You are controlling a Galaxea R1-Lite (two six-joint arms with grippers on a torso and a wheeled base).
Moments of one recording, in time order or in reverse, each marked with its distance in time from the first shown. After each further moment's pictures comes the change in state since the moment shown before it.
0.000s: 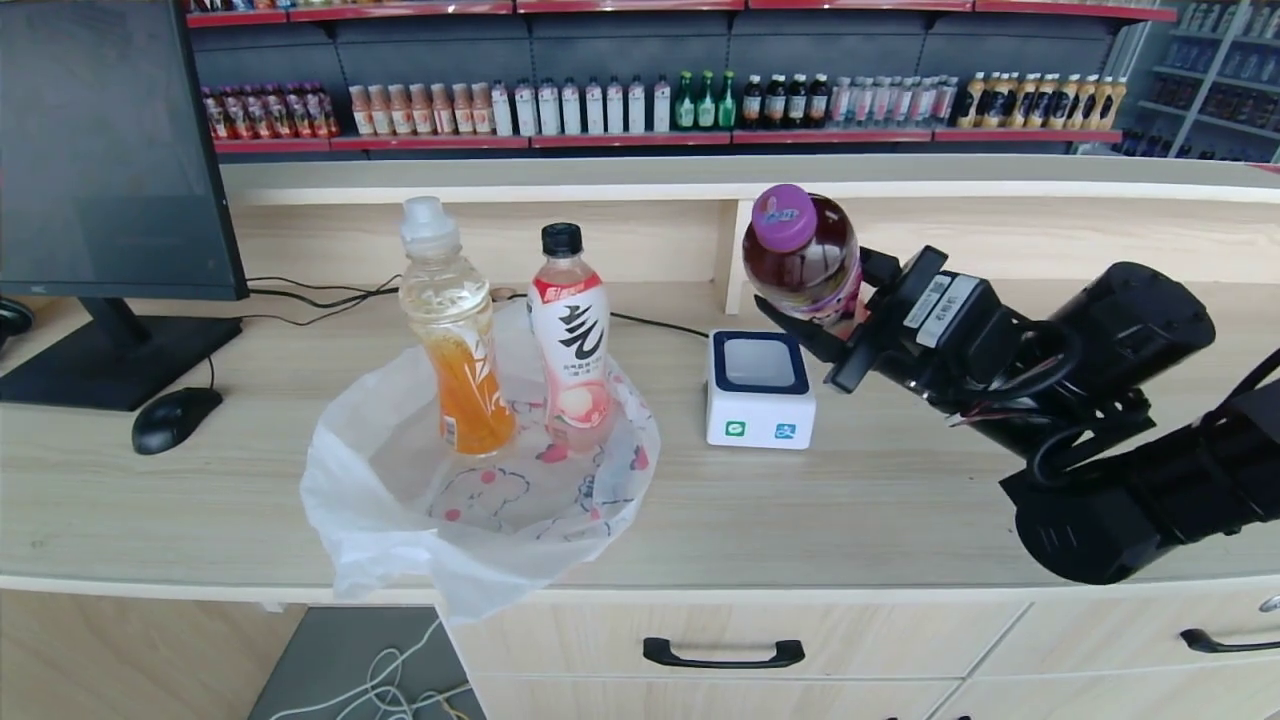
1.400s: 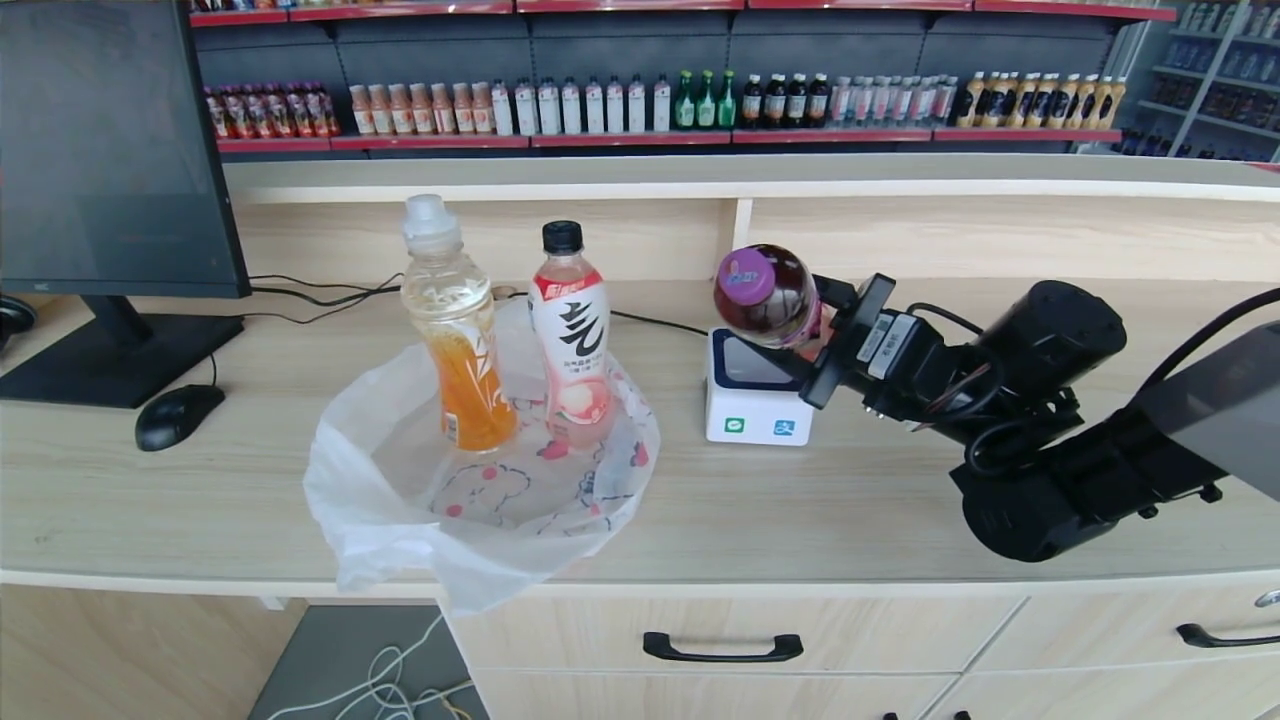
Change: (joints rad) left arm 0.000 0.000 0.000 -0.001 0.001 -0.004; right arm -0.020 0.129 -0.098 0.001 0.107 -0.046
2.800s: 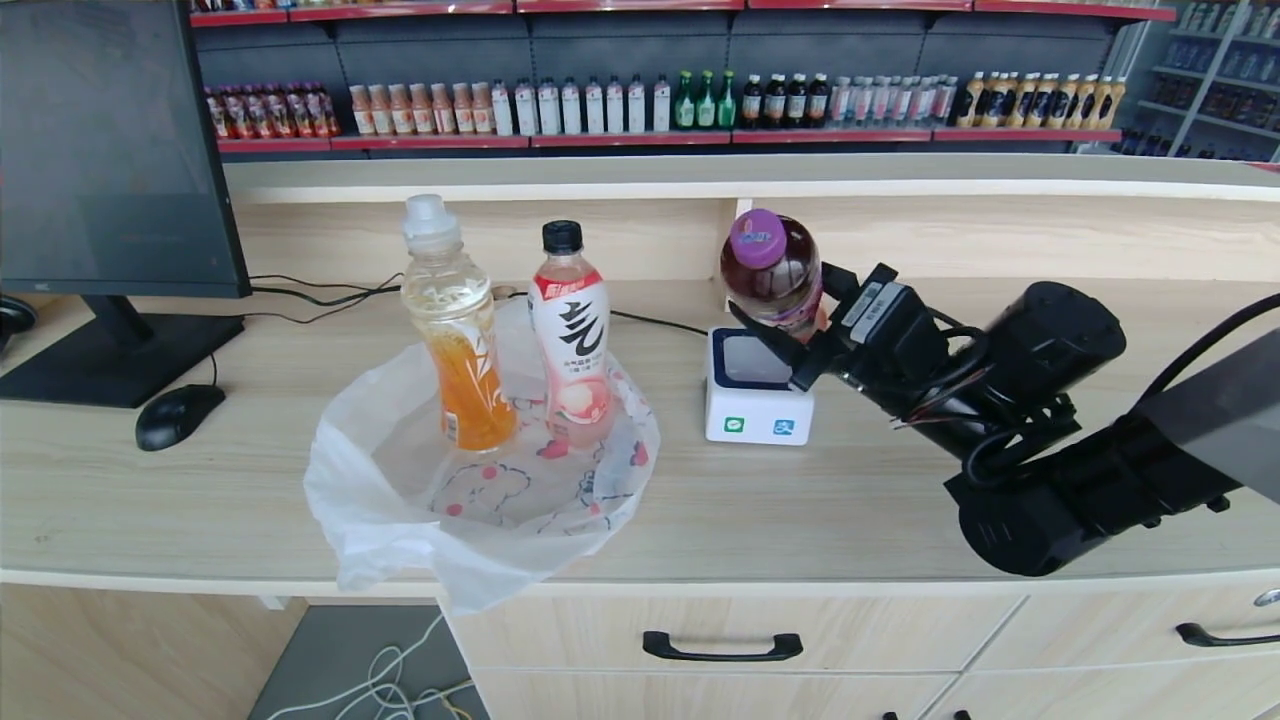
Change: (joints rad) left arm 0.000 0.000 0.000 0.000 0.000 0.000; right arm 0.054 -0.028 0.027 0.001 -0.227 0.067
